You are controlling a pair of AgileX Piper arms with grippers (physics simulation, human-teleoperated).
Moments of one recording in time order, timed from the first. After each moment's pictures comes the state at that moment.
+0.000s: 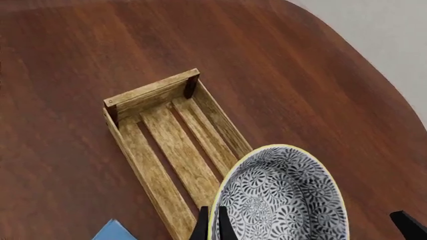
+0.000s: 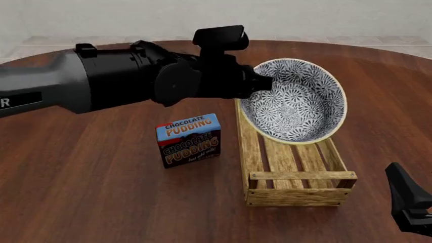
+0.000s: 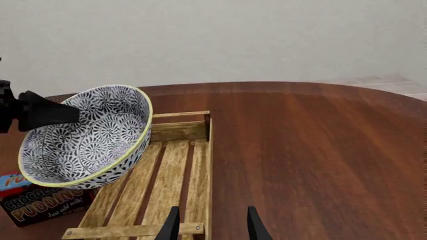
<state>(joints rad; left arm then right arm) -0.81 1.69 -1.33 0.20 -0.36 0.01 0.00 0.00 0.07 0.07</state>
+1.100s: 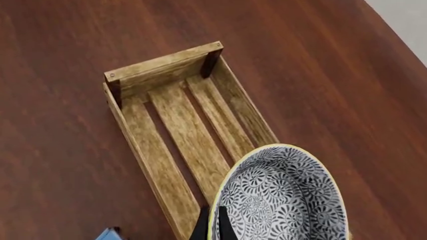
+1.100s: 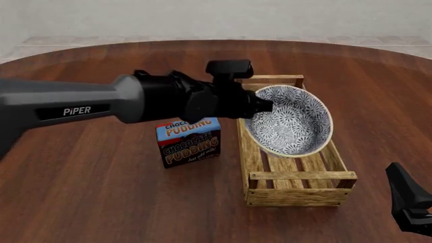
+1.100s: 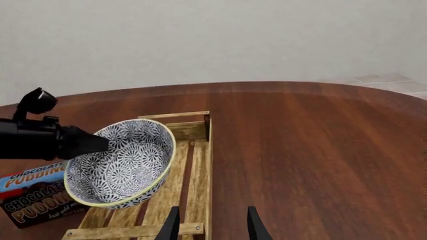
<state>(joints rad) -0.78 1.88 -1.36 0.13 -0.40 0.01 0.00 0.00 0.07 0.08</state>
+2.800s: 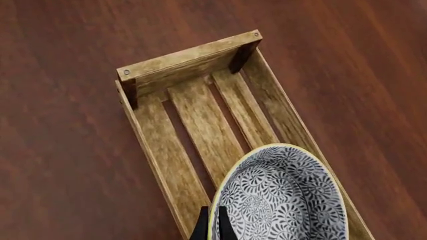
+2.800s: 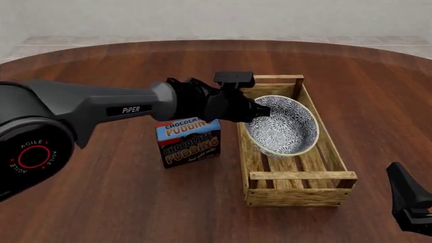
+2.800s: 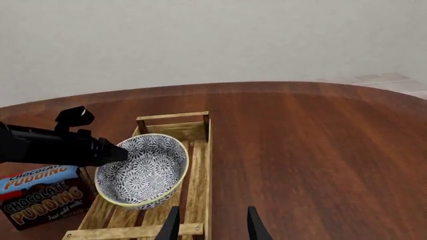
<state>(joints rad) -0.73 2.10 -1.54 0.19 -0.38 0.00 0.00 0.00 0.07 0.08</state>
